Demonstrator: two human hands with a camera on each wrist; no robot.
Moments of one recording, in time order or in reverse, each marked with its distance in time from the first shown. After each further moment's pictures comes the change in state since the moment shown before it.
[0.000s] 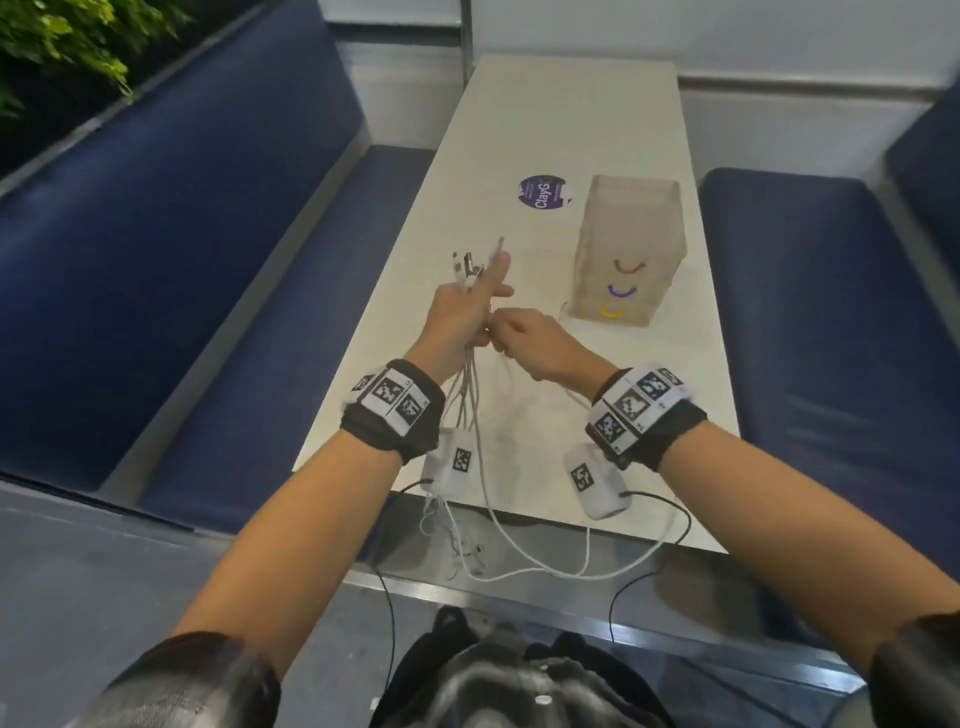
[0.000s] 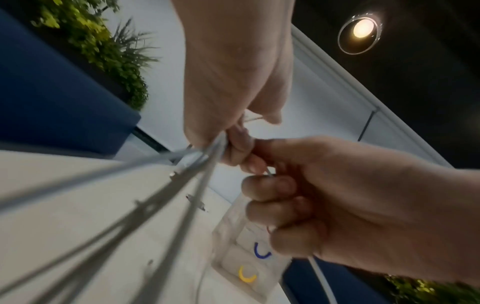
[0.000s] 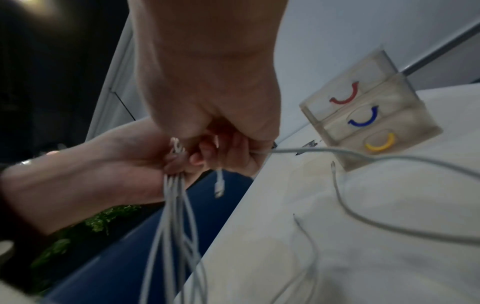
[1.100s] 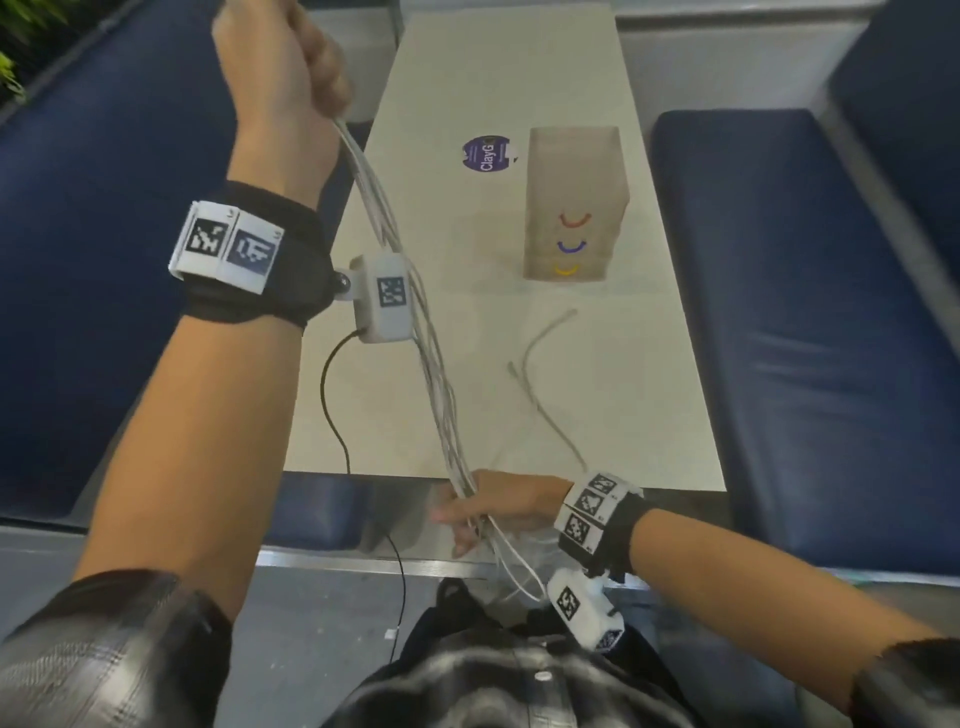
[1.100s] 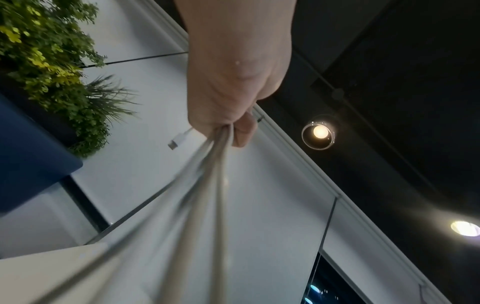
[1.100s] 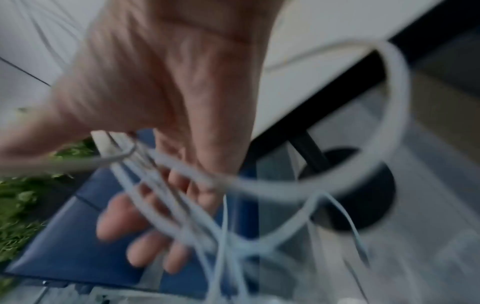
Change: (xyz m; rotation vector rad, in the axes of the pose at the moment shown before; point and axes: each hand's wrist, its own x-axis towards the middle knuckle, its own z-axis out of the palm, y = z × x) left_hand -0.009 0.155 -0.026 -0.622 0.028 0.504; right_hand -0.123 0.062 0.110 0.669 -0.794 0.346
